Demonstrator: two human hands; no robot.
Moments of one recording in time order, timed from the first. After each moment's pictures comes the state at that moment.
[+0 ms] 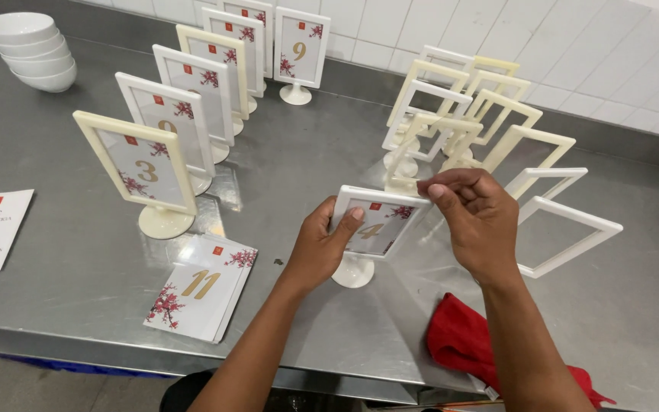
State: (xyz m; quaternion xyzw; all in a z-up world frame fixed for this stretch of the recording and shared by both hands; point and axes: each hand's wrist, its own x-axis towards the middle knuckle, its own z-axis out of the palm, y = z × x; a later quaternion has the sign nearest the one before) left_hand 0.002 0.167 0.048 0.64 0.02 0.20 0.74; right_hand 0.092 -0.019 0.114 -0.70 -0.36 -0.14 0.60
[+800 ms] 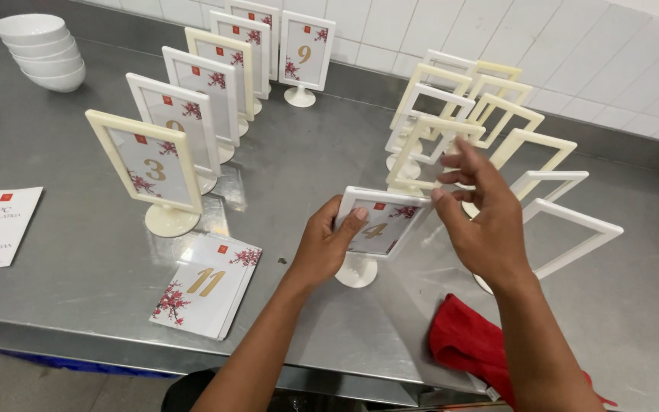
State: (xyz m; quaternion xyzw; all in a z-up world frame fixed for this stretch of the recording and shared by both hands) left_hand 0.001 0.165 0.049 0.64 0.00 0.20 0.74; right_hand 0.074 -0.022 0.140 -0.77 -0.42 -0.19 0.44
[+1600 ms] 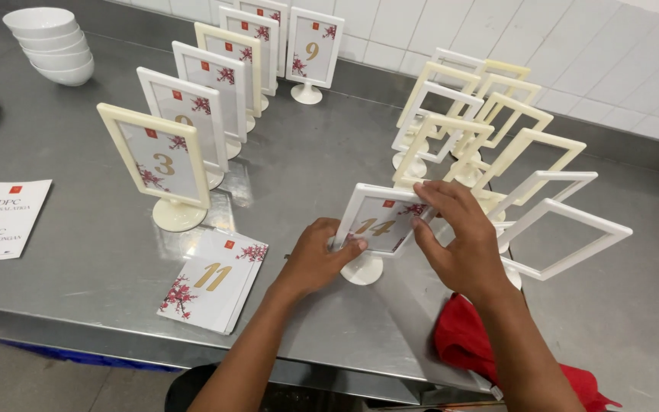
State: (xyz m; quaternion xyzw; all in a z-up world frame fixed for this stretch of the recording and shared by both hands) left_hand -0.024 0.184 0.037 0.77 0.06 0.12 0.62; right_hand 0.072 -0.019 0.108 -0.79 -0.46 -0.20 0.35
